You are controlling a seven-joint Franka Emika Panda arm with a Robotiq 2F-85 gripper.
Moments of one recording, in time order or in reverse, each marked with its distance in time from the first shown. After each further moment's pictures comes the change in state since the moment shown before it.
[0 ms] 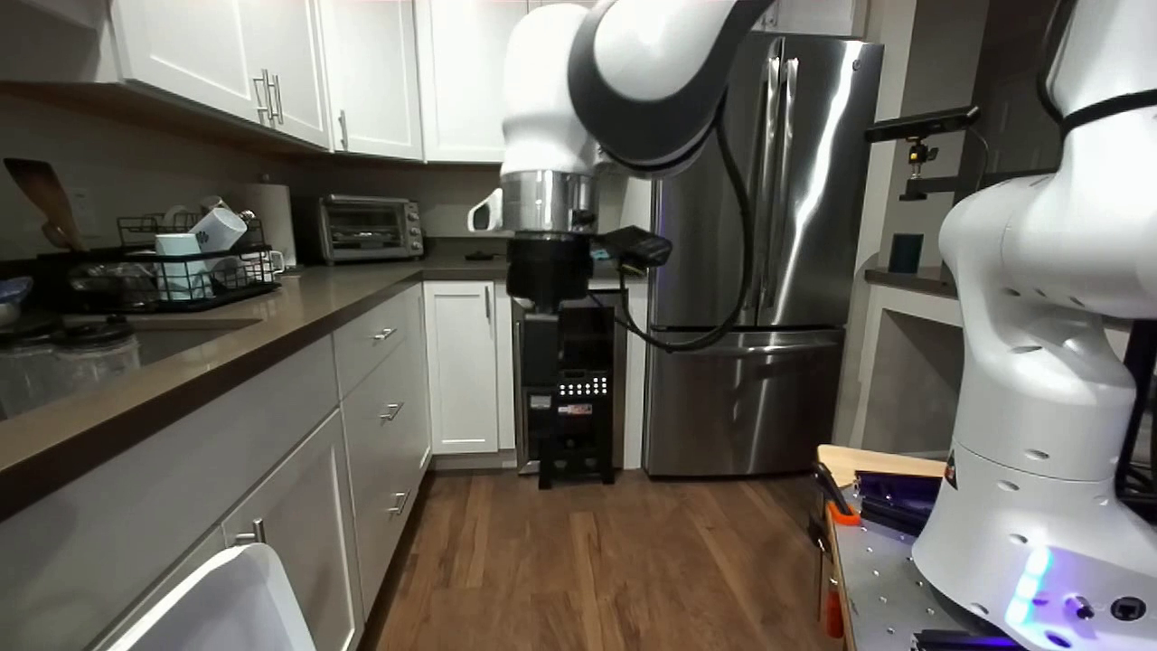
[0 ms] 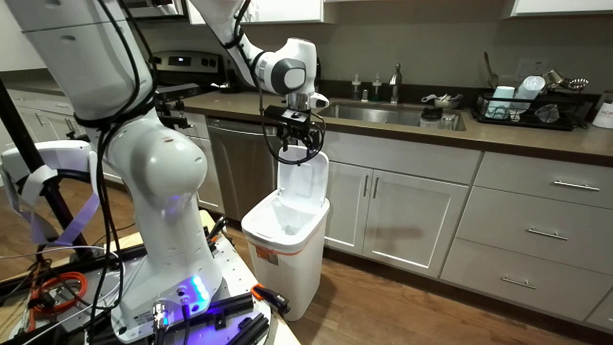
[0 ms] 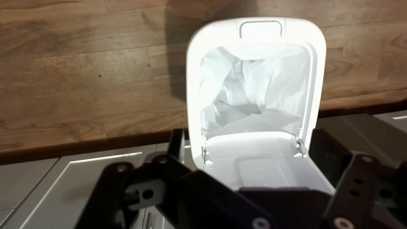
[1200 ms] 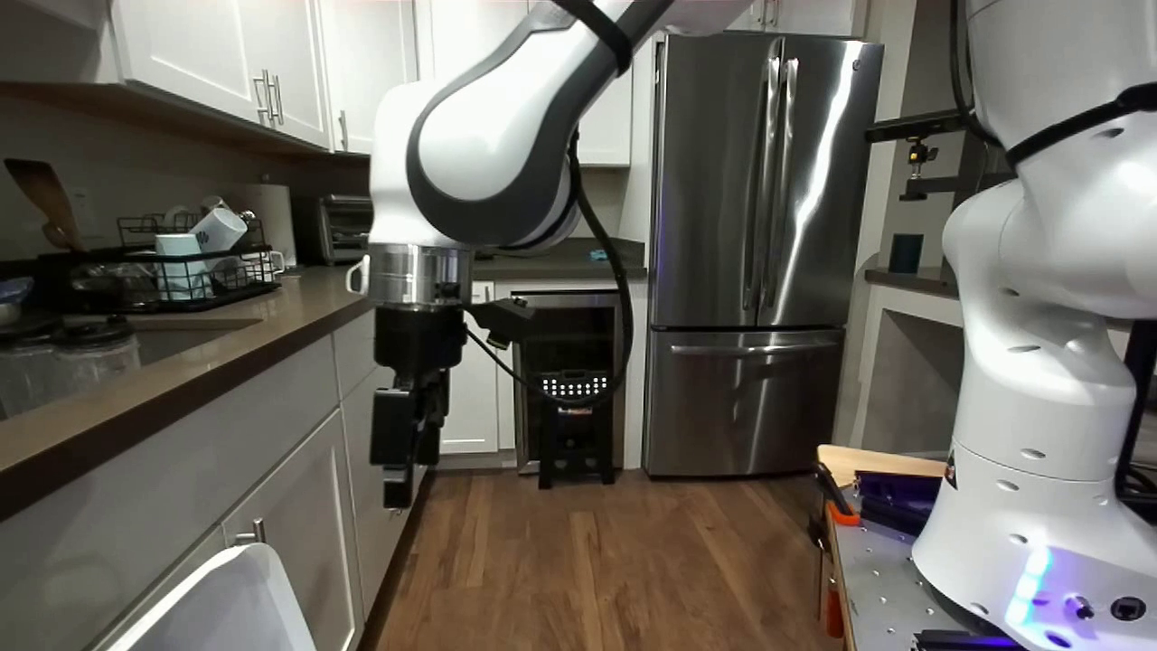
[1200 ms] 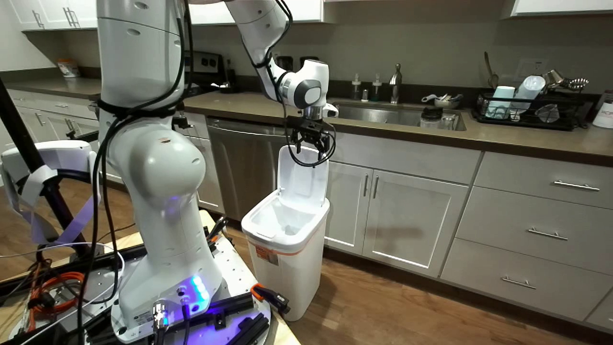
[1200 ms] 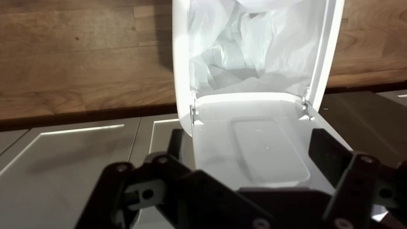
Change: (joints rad) arm -0.040 0.391 0.089 0.325 -0.015 0.112 0.010
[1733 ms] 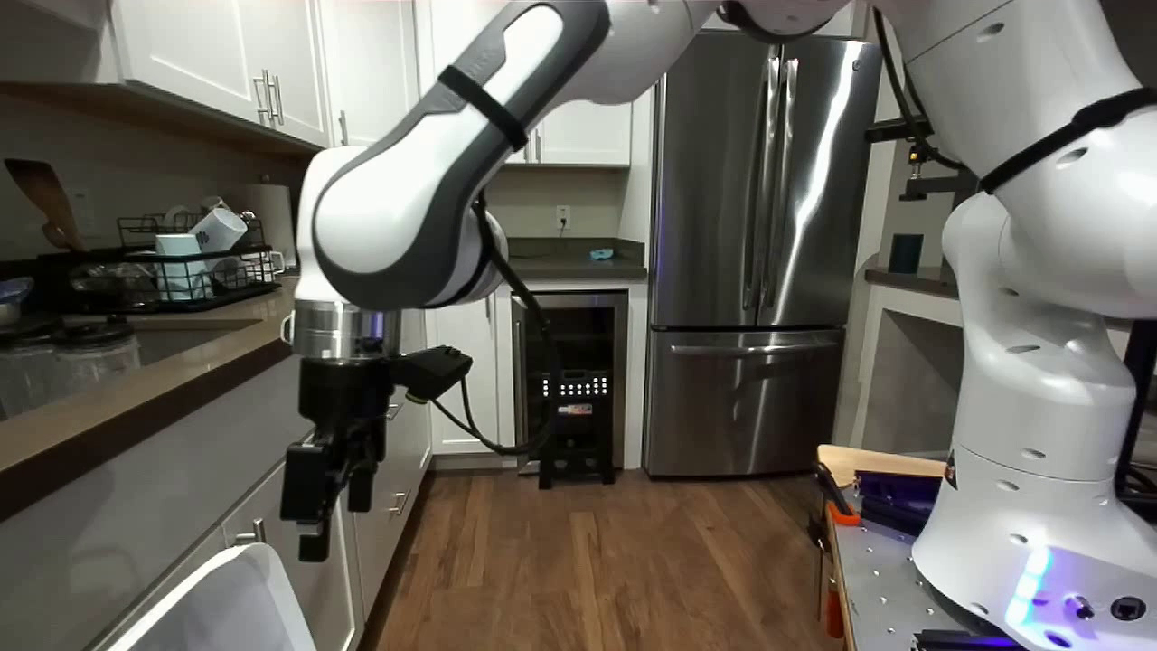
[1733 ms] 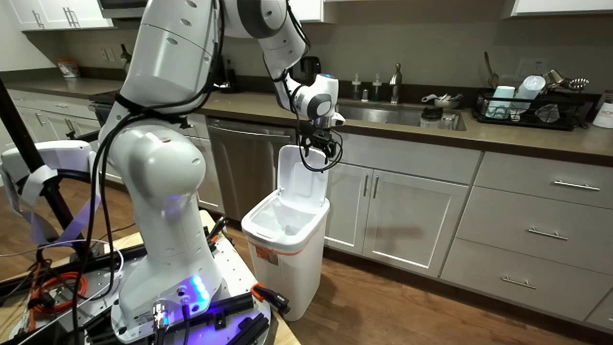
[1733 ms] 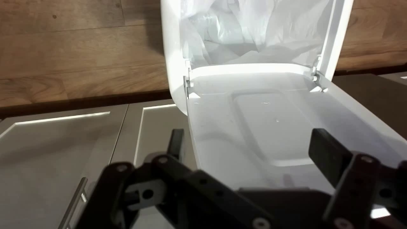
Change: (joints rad) arm 0.000 0.265 0.009 0.266 -0.003 0.003 0.000
